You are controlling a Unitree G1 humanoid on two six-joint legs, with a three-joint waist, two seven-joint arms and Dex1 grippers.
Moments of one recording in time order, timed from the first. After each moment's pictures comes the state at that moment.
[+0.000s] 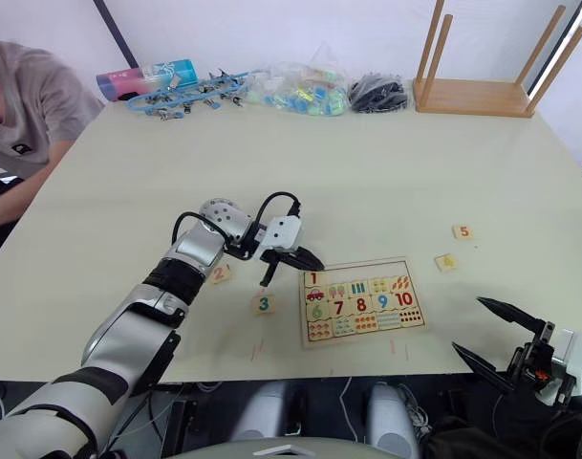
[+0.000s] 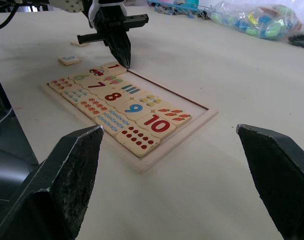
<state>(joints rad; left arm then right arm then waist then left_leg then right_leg) -0.84 0.39 -0.36 0.68 0.00 -0.23 -1.49 0.37 -0.53 -0.43 0.05 0.64 -0.35 1.39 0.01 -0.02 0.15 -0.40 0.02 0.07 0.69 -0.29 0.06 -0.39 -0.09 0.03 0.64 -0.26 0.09</state>
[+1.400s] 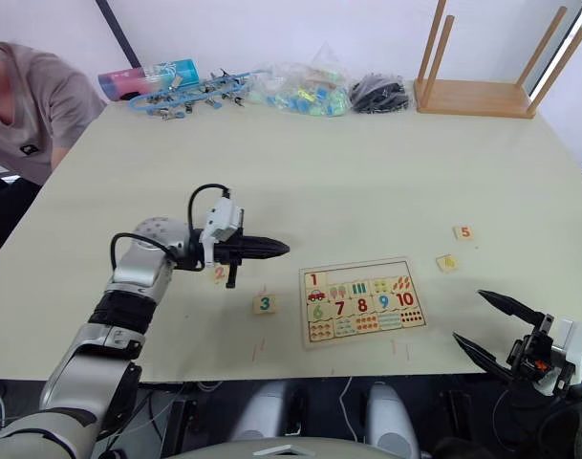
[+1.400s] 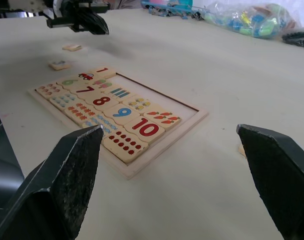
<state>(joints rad) -0.55 0.56 -0.05 0.40 -0.30 0.04 -1.40 0.32 -0.54 -0.43 0.09 0.64 -0.31 1.37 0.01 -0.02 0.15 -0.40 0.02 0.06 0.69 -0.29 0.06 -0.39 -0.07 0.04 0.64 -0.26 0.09</state>
